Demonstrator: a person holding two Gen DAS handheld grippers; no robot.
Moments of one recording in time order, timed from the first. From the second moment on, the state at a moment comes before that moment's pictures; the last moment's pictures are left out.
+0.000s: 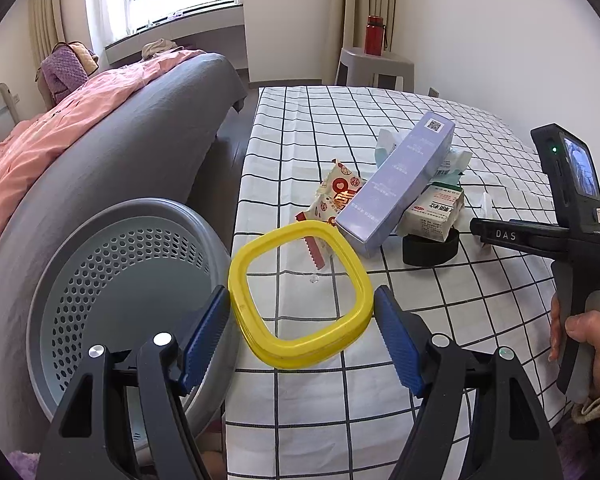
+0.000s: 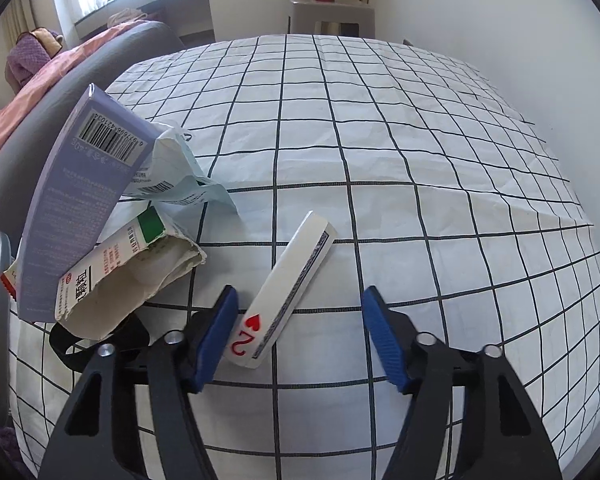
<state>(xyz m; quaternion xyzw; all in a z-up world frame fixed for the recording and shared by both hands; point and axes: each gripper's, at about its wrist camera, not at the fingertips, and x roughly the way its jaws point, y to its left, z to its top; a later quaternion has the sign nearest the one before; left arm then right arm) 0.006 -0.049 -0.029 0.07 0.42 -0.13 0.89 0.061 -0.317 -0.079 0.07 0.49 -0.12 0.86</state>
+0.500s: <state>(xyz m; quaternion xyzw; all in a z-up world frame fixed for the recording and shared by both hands) -0.002 -0.039 -0.023 0.06 0.42 -0.12 0.90 0.023 -0.313 -0.050 0.12 0.47 -0.09 0.87</state>
